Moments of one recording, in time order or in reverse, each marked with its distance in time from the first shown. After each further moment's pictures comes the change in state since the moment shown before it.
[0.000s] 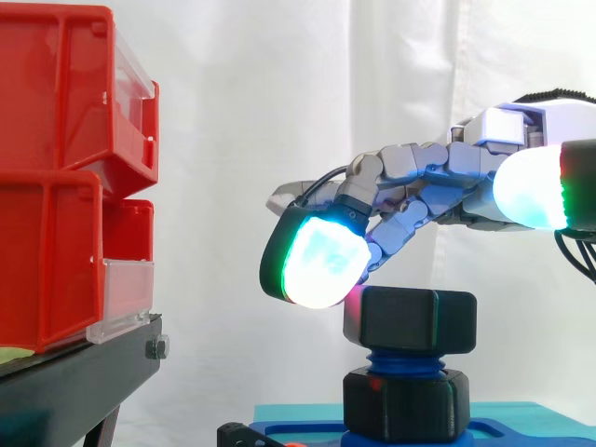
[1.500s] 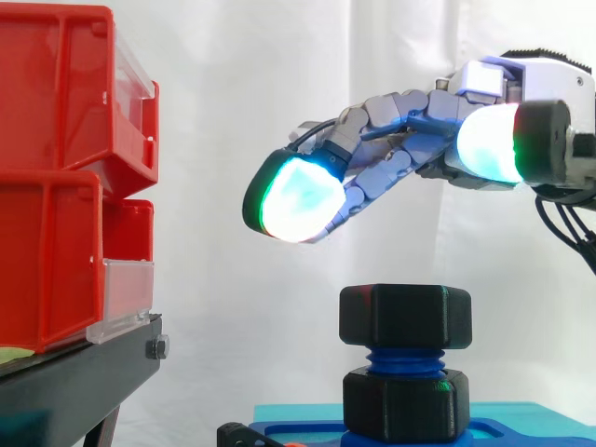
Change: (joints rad) arm -0.020 0.000 0.044 0.029 -0.022 0.001
